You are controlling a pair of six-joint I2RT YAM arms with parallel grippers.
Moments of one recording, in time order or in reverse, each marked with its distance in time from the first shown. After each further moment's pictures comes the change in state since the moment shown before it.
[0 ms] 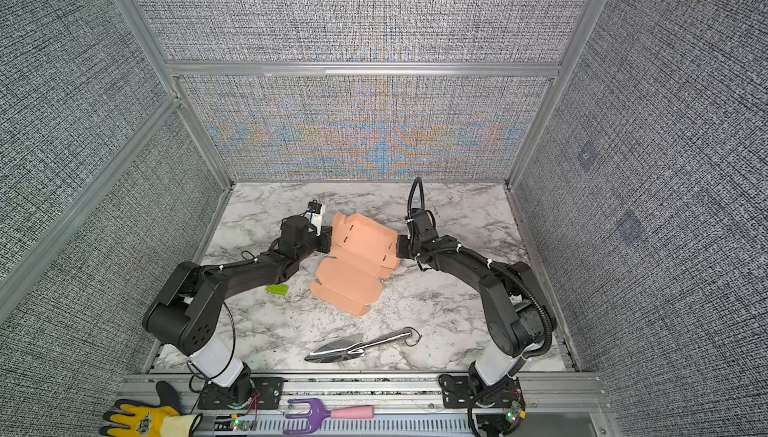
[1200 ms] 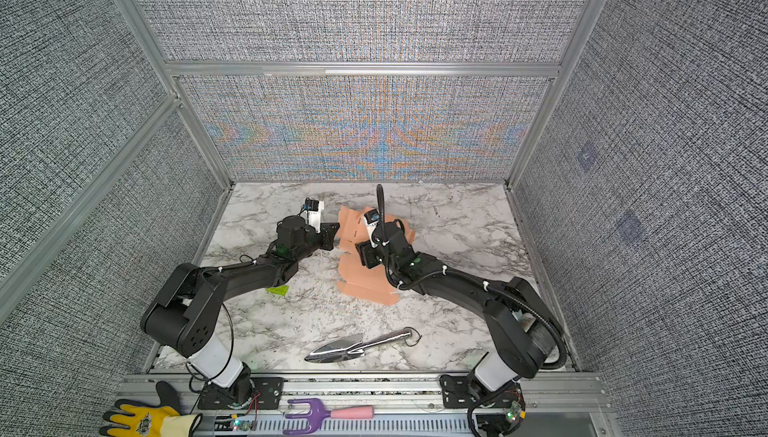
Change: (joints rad) left arm 0.002 0.000 0.007 0.085 0.169 -0.185; right arm 0.310 -0.062 -0.033 0.325 0.088 -0.239
